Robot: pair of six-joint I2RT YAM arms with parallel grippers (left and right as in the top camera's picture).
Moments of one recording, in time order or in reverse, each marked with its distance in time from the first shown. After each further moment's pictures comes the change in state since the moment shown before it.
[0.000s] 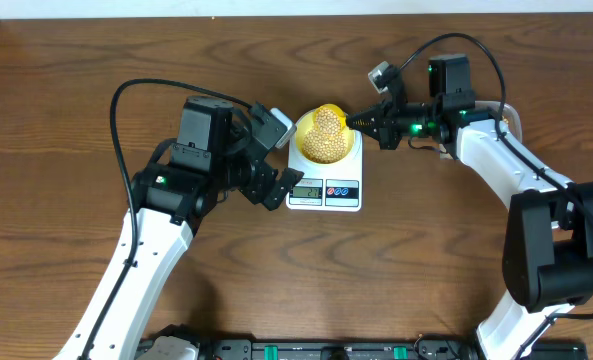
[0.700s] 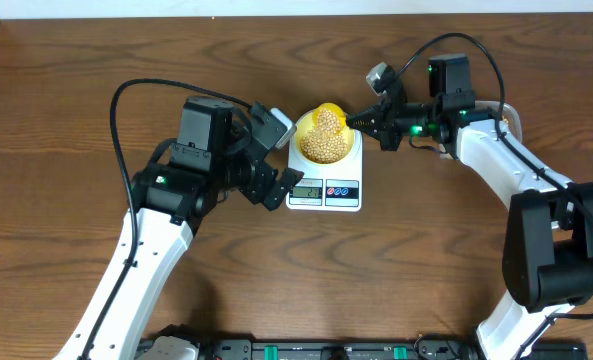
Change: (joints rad) left arm 0.000 0.000 0.000 0.000 0.000 0.000; right arm 0.000 0.000 0.000 0.002 0.007 -0.129
